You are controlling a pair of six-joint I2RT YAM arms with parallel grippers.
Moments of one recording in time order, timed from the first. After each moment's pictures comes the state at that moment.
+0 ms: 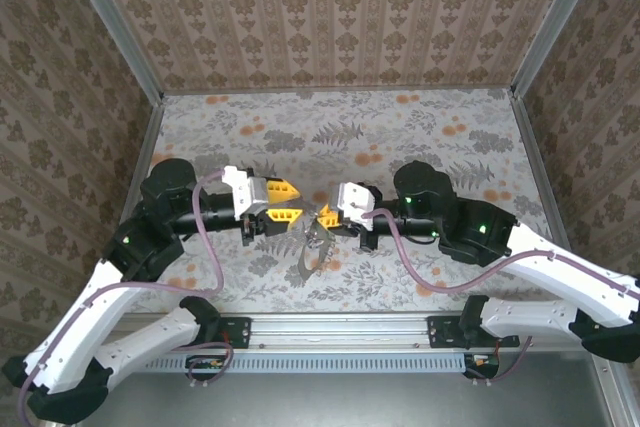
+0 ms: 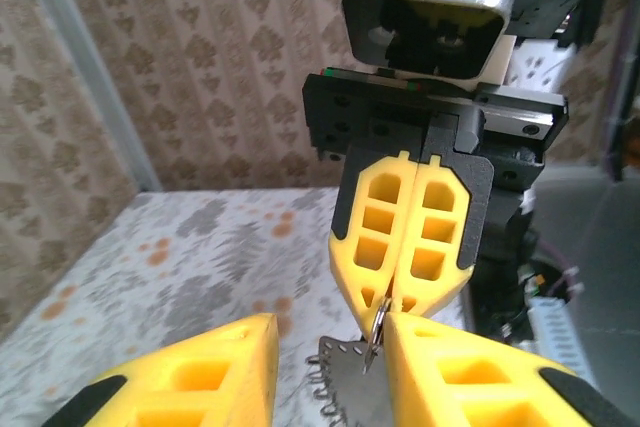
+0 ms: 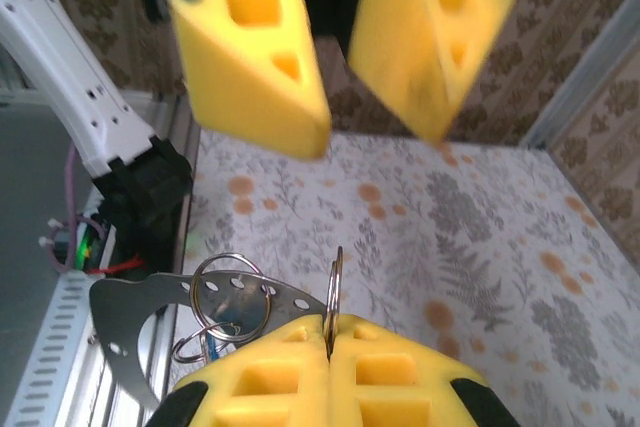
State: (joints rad) left arm -0.75 0.78 1.12 -0.53 0.68 0.29; right arm 1.02 1.06 1.22 -0.50 -0.23 -0.35
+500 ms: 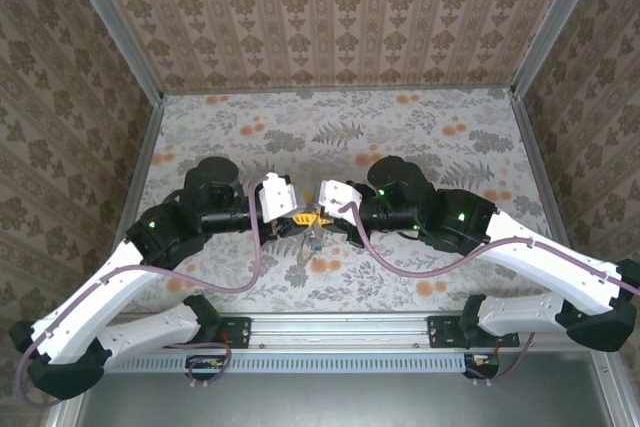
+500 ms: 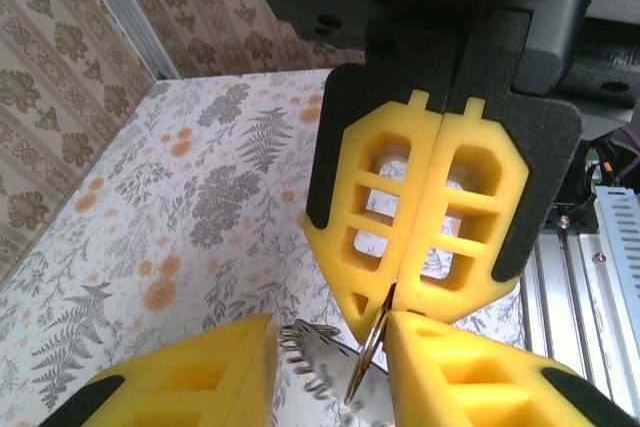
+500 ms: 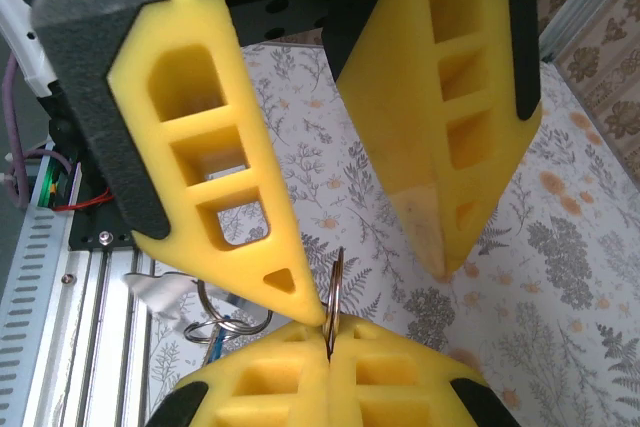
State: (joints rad) left arm -0.89 0.89 1.14 -0.66 0.42 0.41; right arm 1.02 1.17 1.30 -0.64 -0.17 -0.37
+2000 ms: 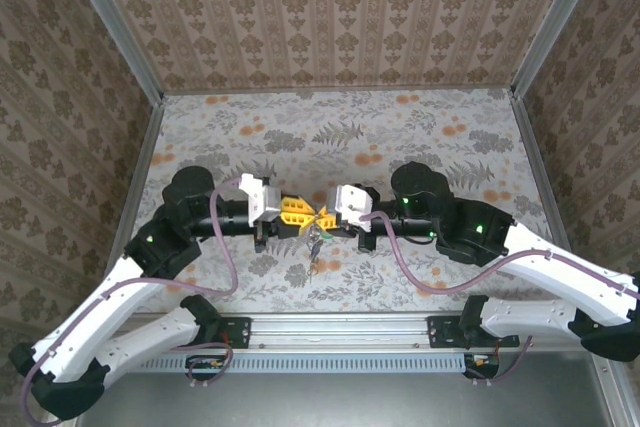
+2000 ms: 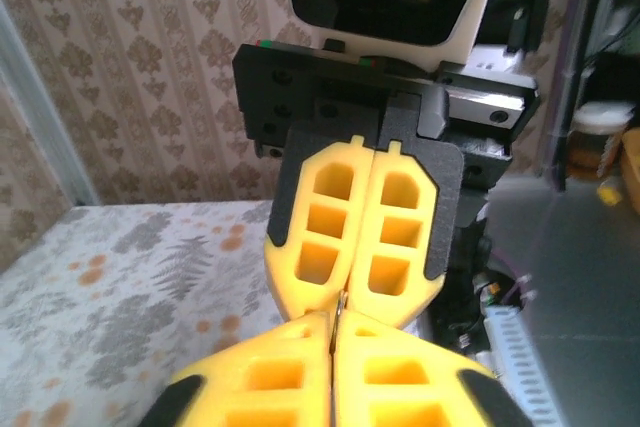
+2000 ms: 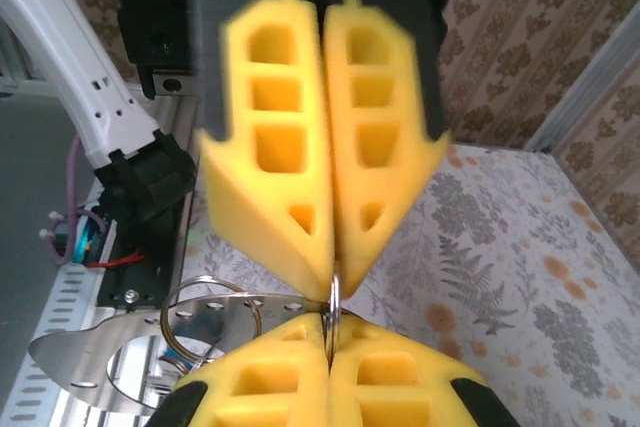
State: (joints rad) left arm -0.80 0.78 1.00 -0.38 0.73 0.22; right arm 1.02 1.06 1.20 -0.49 -0.23 -0.37
